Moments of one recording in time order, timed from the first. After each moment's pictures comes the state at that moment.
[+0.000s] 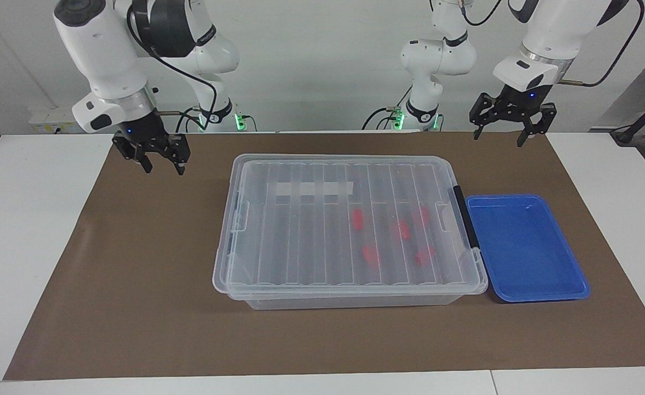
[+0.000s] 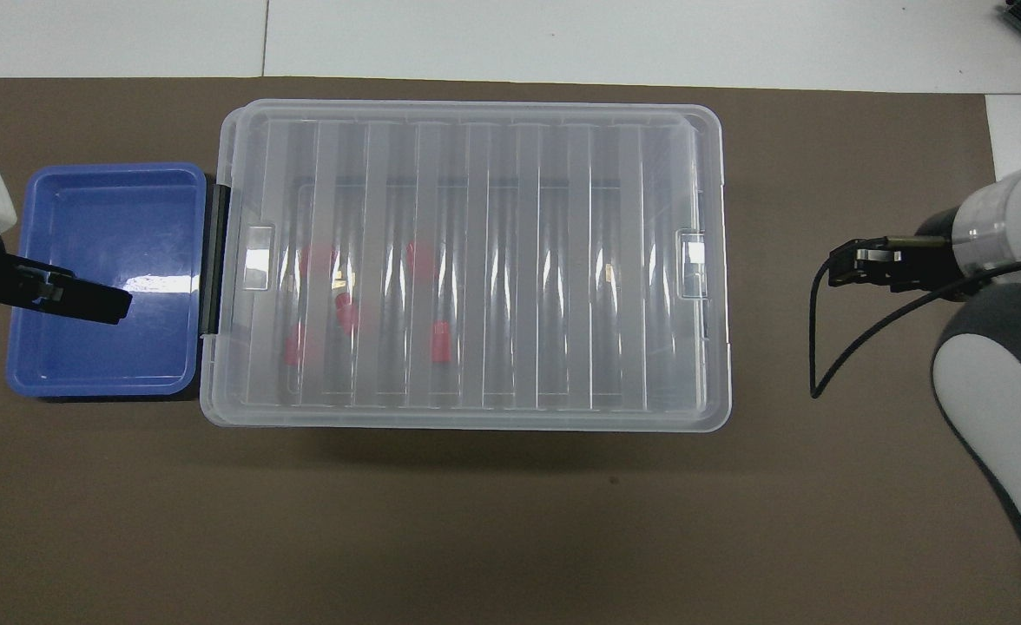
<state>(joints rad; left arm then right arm) -0.21 -0.10 0.06 -1.67 0.01 1.66 0.18 -0.02 -0.03 0.06 -1.64 0.00 1.65 0.18</state>
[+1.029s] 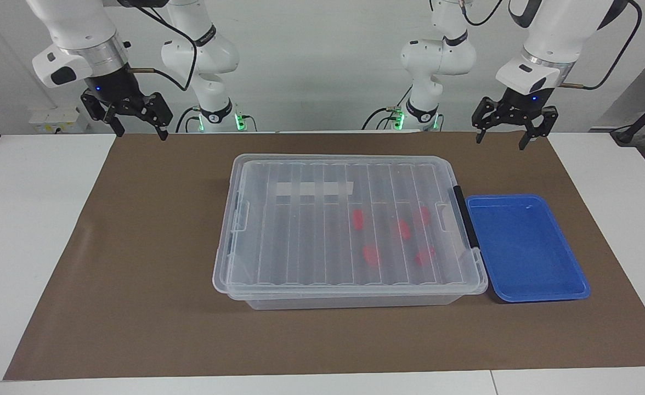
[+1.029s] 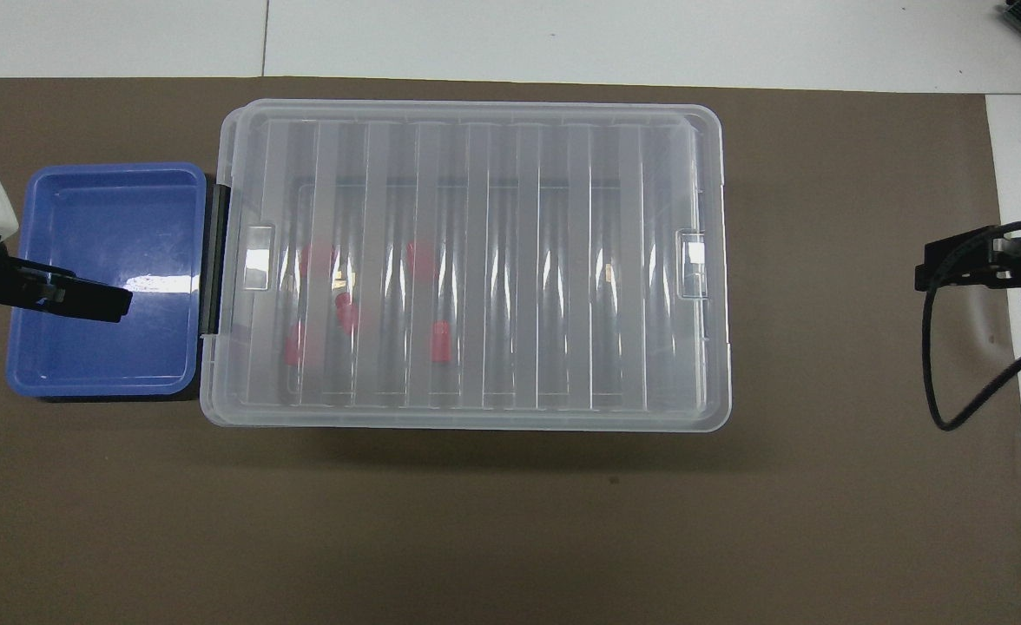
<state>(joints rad) -0.20 -0.11 0.06 -1.70 0.01 1.67 0.18 -0.03 -0.02 0.06 -1.50 0.00 1.49 0.17</state>
